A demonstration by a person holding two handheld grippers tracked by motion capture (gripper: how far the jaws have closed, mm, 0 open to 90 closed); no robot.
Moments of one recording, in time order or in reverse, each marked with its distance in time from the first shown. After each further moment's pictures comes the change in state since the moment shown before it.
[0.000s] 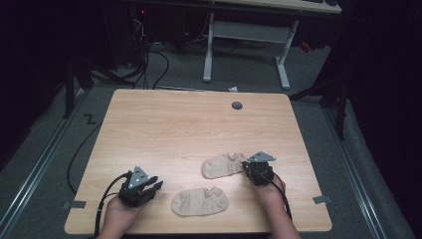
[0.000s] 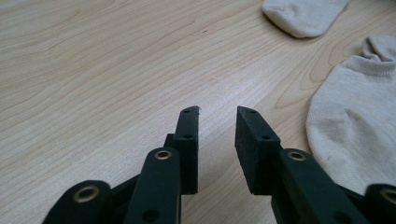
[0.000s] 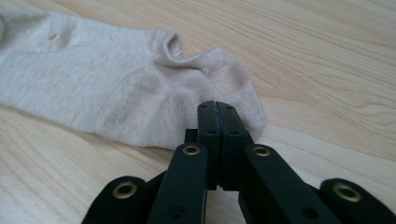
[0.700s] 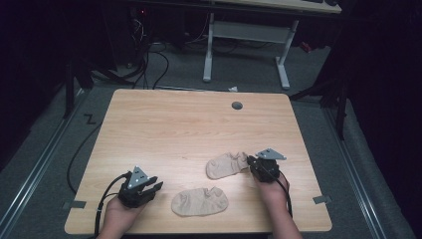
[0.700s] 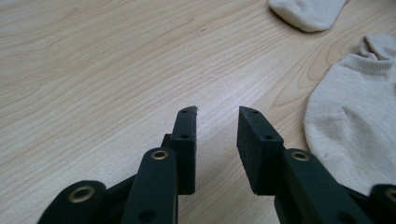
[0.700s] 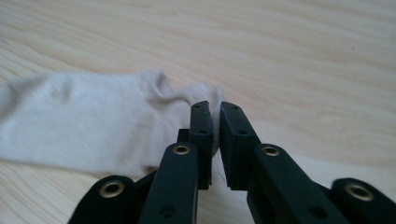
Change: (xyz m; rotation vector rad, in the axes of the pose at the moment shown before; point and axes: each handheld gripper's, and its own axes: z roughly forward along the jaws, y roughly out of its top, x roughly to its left) left arm 0.001 -0.001 -0.001 0.000 -0.008 -0.003; right arm -0.015 0.002 -0.012 -0.093 -0.031 0.109
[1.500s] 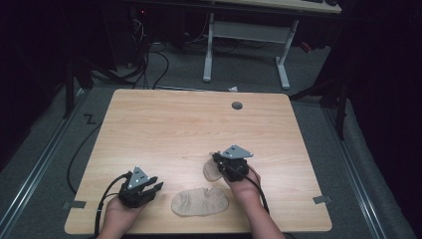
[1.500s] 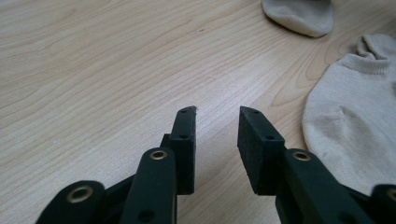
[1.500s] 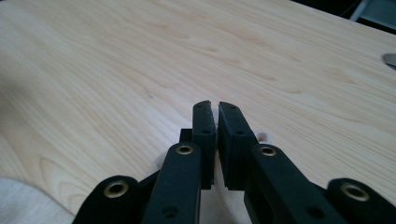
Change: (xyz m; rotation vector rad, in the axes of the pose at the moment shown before) left arm 0.000 0.000 0.000 -0.004 -0.003 0.002; right arm 0.090 0.048 0.004 -0.093 0.180 -0.163
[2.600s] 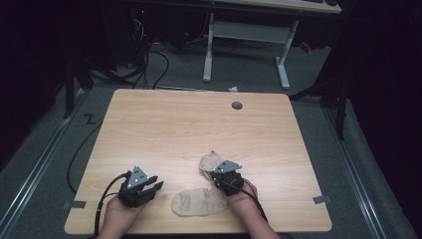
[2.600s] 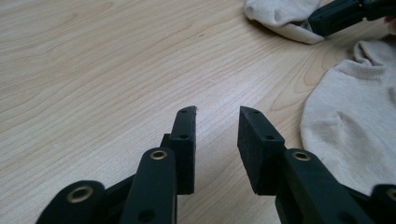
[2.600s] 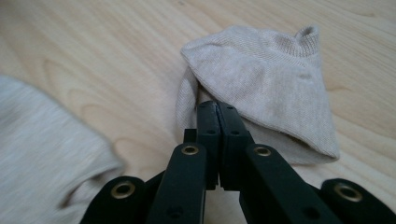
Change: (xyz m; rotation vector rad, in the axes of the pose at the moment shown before) left arm 0.000 0.001 -0.001 -0.010 -0.005 -0.001; right arm 0.023 -0.040 0.016 0.186 0.059 -0.080
